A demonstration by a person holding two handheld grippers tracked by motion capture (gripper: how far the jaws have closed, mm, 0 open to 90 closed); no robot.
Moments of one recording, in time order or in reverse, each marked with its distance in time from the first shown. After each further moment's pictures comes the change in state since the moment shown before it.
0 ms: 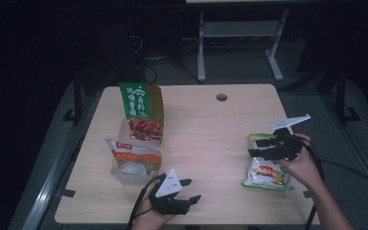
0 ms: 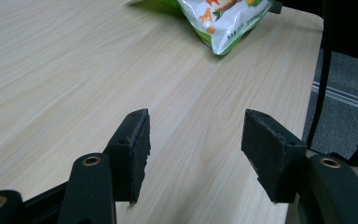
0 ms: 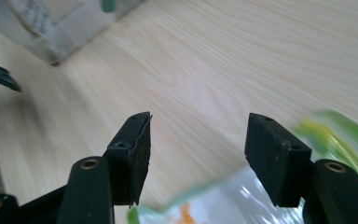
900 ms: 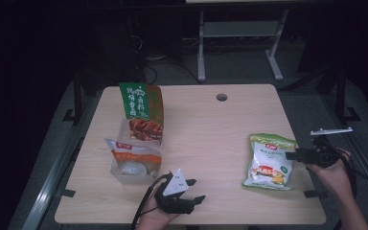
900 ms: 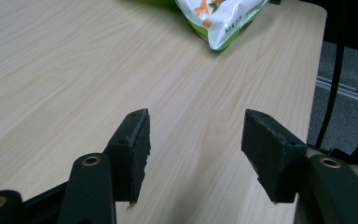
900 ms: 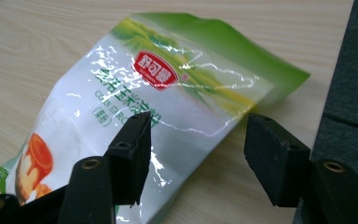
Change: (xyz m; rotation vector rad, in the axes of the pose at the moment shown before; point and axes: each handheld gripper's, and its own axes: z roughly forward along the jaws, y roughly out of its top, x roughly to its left) left arm -0.001 0.001 0.014 0.027 -0.015 0.018; right arm -0.076 -0.076 -0.041 0.012 -0.233 0.311
